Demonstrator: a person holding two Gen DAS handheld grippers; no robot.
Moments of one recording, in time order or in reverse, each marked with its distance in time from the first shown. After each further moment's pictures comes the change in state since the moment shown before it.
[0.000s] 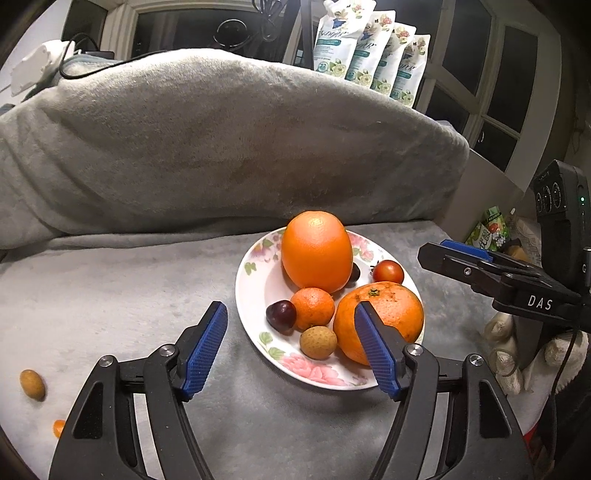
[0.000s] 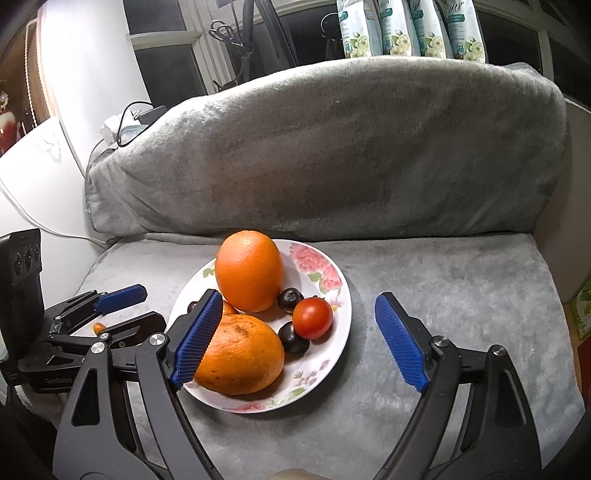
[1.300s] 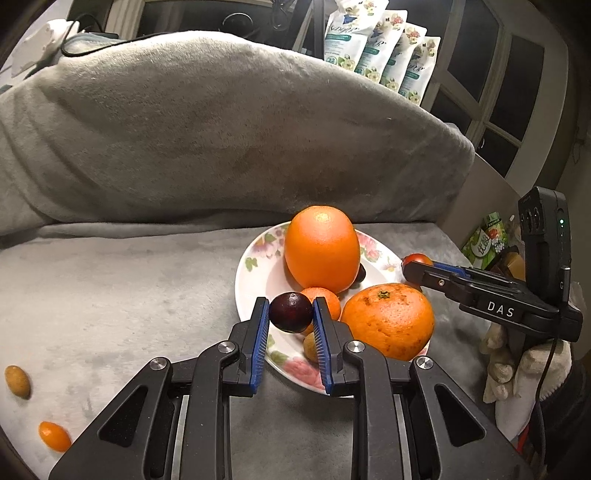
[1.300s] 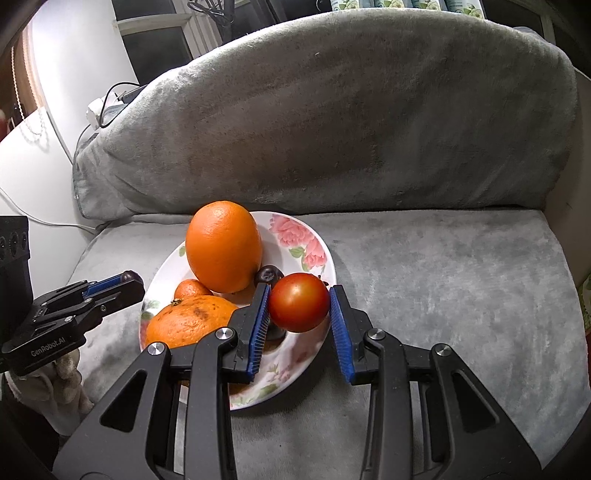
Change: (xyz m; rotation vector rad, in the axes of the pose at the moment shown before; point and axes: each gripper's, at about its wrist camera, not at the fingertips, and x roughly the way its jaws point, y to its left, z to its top) left arm 0.015 0.006 -0.002 -0.041 0.016 -0.025; right arm 0.030 -0.019 -0.009 0.010 0.080 0.006
